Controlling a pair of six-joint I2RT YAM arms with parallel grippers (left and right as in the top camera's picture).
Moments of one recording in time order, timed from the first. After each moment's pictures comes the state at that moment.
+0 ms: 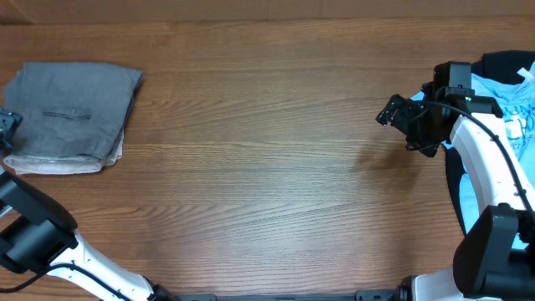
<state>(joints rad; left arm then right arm) 0.75 2.12 1.92 -0.98 -0.13 -0.51 -0.11 1.68 1.27 -0.85 -0.24 0.46</state>
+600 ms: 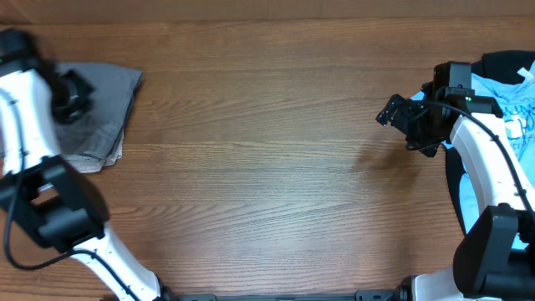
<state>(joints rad) 0.42 2.10 1.95 -1.14 0.17 -0.40 -0.11 1.68 1.27 -0.85 -0.24 0.46</state>
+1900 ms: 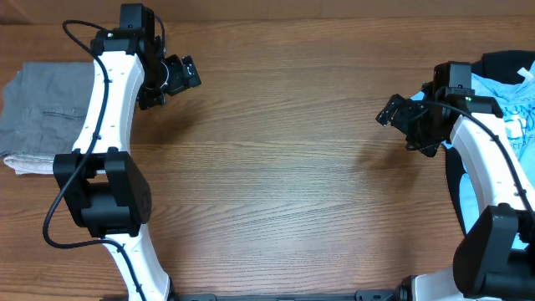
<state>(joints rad) 0.02 2.10 1.95 -1.15 0.18 -0.38 -0.11 1.68 1.27 -0.85 -0.24 0.46</state>
